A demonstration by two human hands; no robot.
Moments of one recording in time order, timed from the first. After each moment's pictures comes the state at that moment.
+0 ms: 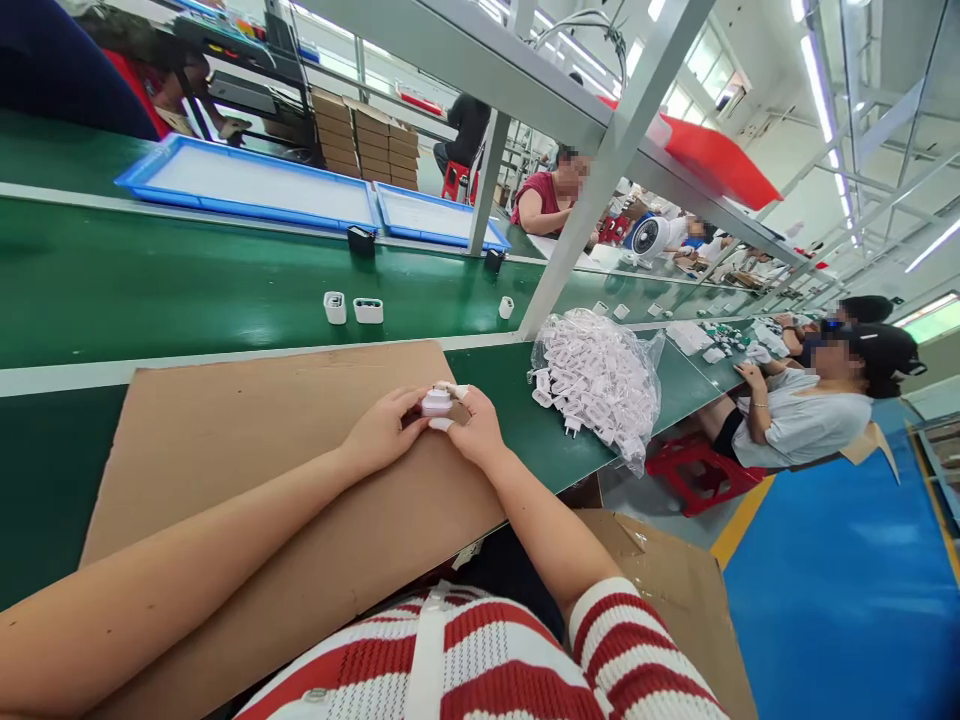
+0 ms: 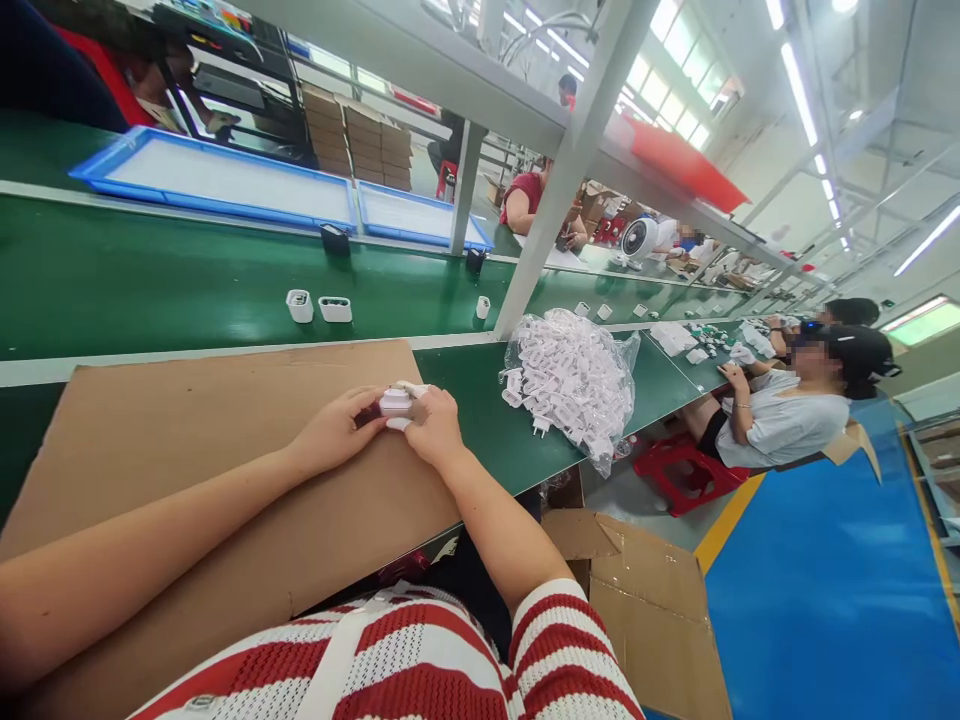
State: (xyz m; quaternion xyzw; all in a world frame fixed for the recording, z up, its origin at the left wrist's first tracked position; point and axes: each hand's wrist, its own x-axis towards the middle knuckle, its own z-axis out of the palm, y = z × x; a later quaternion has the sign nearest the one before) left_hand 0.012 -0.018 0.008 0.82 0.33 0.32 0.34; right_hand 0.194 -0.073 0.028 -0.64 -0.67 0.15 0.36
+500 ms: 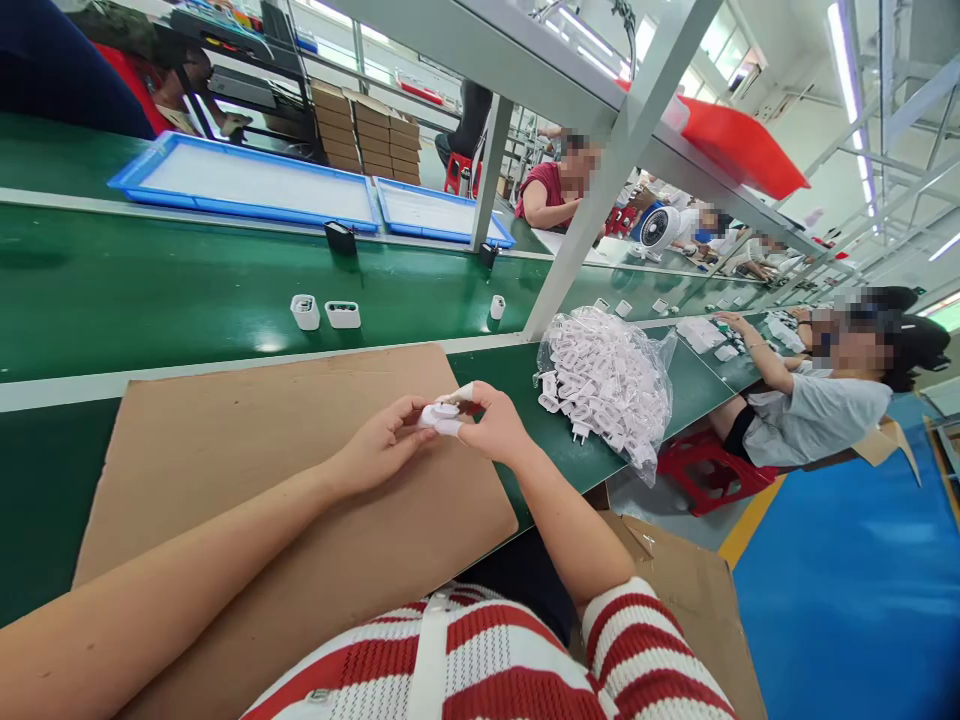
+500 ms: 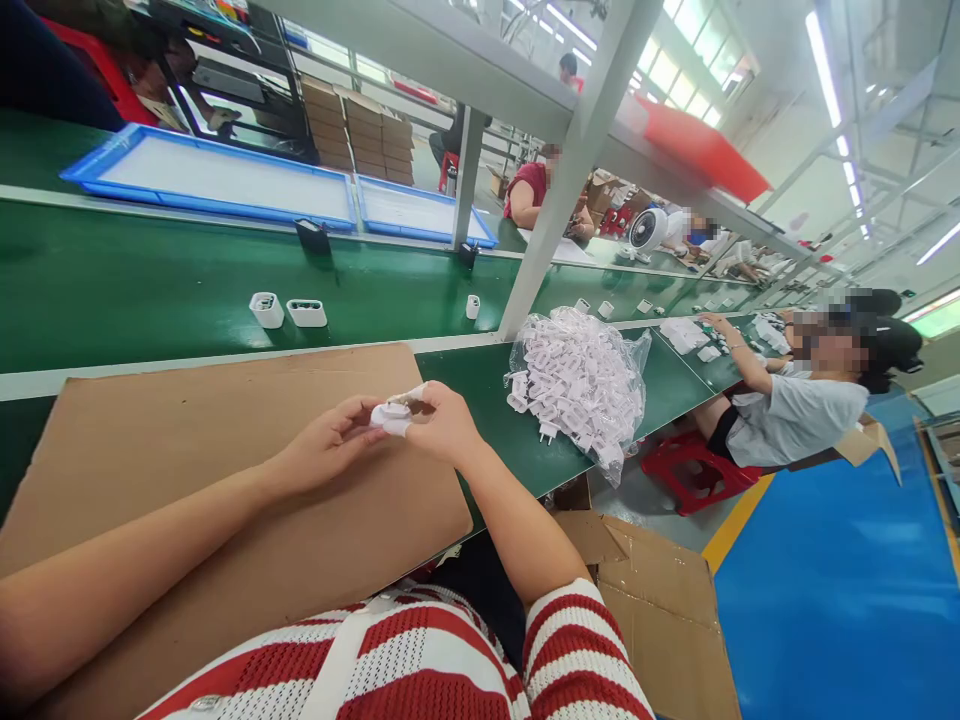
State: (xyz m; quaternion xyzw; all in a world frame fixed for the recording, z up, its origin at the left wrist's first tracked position) left_hand 0.002 -0.028 0.030 0.79 0.28 0.31 0.45; right_hand 0.203 -0.080 0.080 -0.58 -0.65 0.29 0.39
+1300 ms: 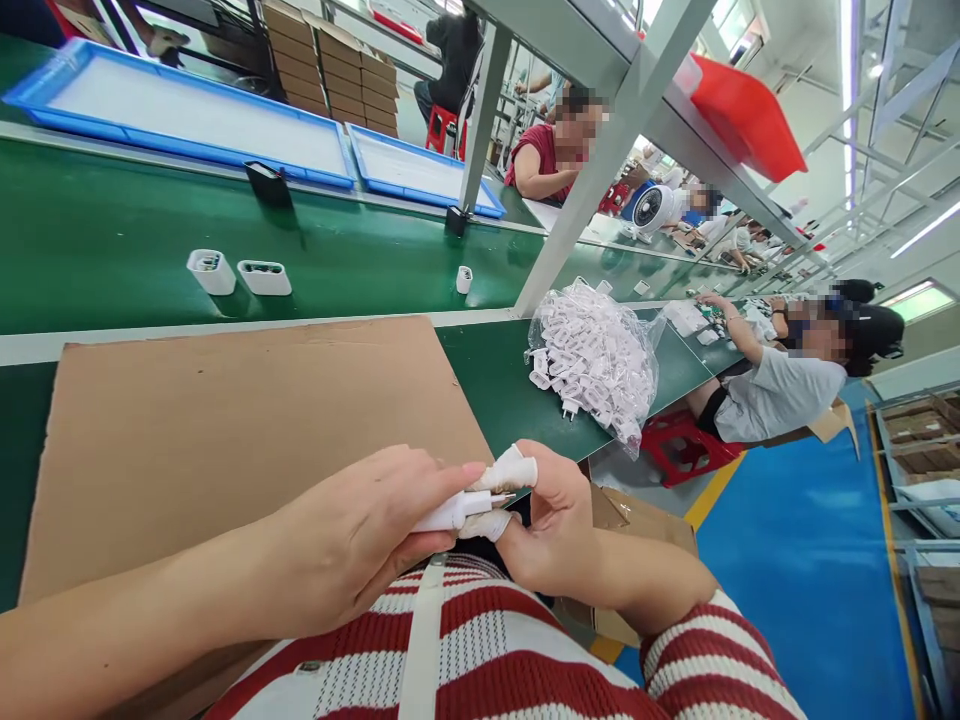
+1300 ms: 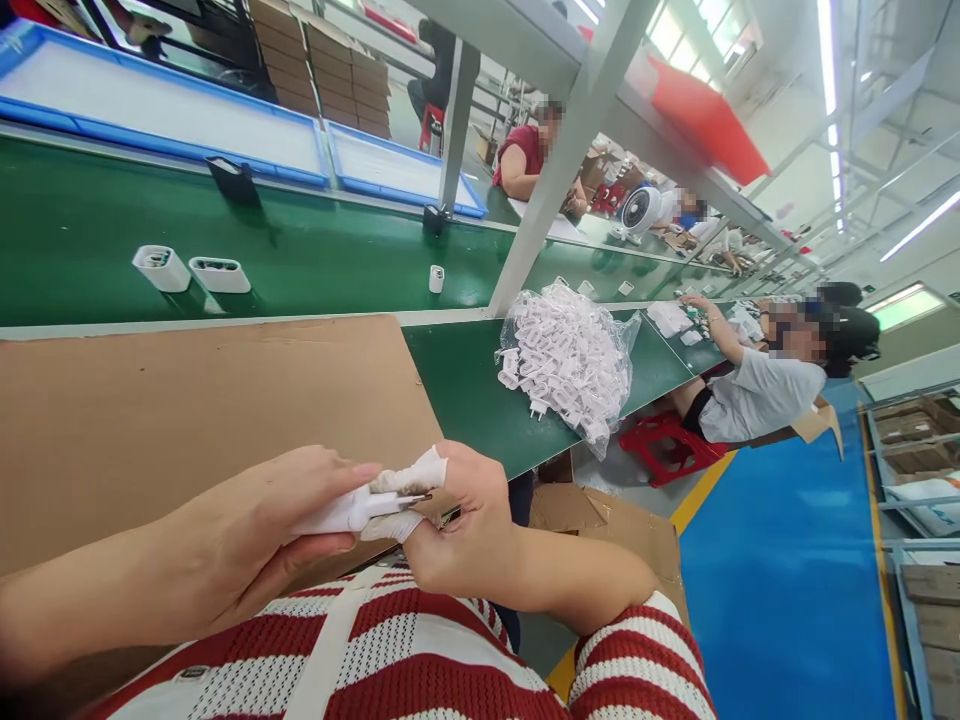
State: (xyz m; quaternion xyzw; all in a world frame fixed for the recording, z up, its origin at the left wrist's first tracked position) left_hand -0.033 -0.130 0.120 0.90 0.04 0.35 0.24; right_hand 0.171 -0.220 0.147 -0.48 -0.68 0.16 0.53
